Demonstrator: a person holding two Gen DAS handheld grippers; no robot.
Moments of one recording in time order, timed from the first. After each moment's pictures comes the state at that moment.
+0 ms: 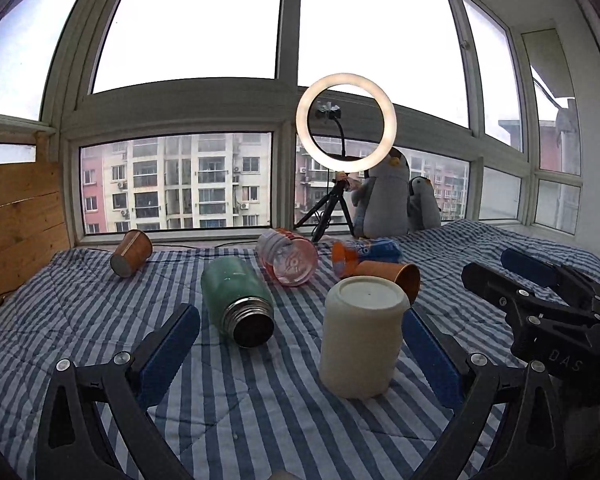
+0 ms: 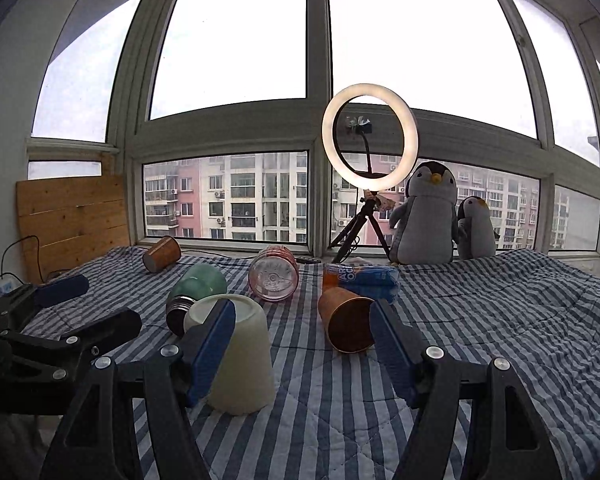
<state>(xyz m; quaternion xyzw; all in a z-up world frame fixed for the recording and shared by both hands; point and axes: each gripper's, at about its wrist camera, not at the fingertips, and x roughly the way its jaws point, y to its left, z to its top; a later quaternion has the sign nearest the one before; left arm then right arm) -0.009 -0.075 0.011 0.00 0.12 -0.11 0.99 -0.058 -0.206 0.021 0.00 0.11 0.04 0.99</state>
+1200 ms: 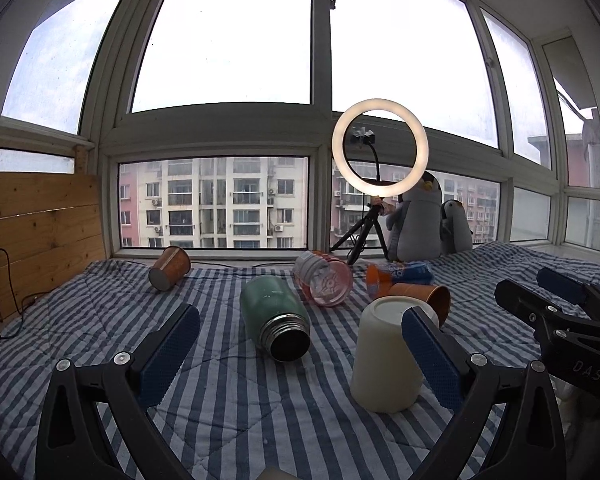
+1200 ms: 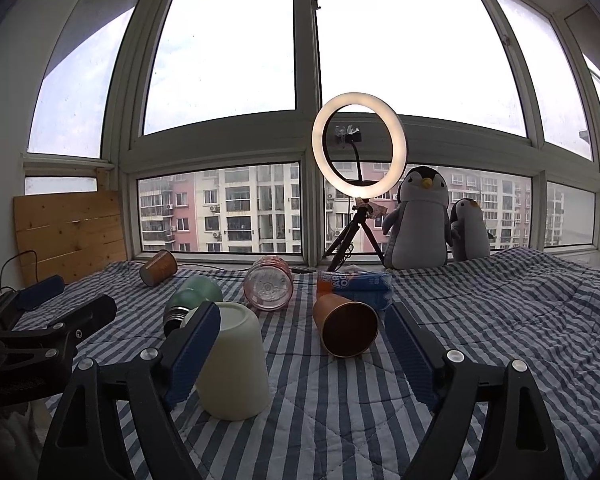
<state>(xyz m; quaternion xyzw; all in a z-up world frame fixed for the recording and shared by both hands) -0.024 -0.067 0.014 -0.01 0.08 -0.04 1.00 -0.064 -0.211 0.018 0.01 0.09 0.04 1.00</state>
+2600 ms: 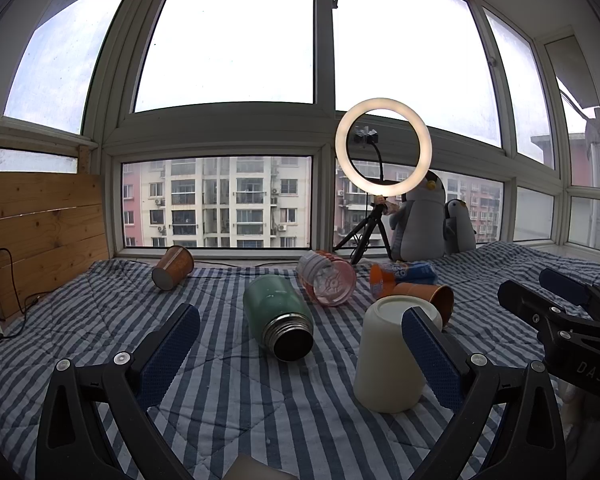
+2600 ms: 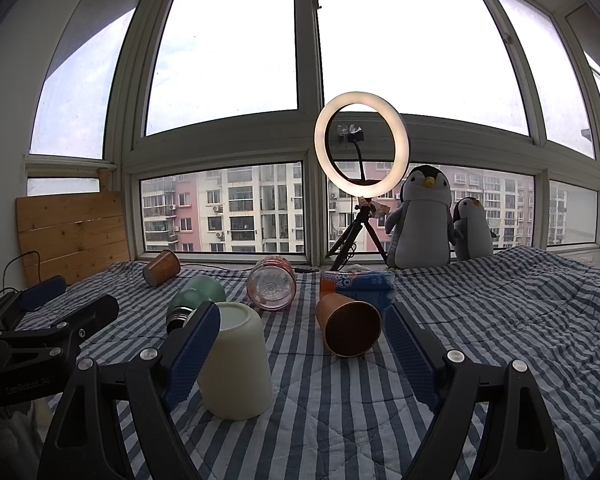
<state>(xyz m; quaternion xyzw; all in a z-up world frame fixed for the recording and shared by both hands) -0.024 -0.064 0.013 -0.01 0.08 -0.04 1.00 -0.064 -0.208 0.019 0.02 0.09 0.04 0.99</state>
